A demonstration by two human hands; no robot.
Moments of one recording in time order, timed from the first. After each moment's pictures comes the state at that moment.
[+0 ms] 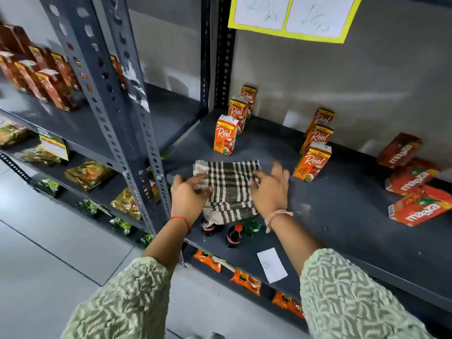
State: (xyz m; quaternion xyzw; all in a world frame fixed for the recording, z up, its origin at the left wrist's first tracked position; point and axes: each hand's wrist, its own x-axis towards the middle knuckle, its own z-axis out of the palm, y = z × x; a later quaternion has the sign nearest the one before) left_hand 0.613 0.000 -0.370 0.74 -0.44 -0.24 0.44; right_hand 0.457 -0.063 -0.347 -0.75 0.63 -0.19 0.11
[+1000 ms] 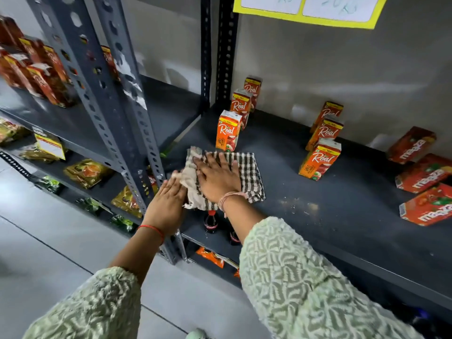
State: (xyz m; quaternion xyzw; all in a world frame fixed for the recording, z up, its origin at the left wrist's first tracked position) left_hand 0.669 0.014 -0.404 0.71 -0.69 -0.05 0.14; right_hand 0.557 -0.082 -0.372 -0.87 0.47 -0.02 0.14
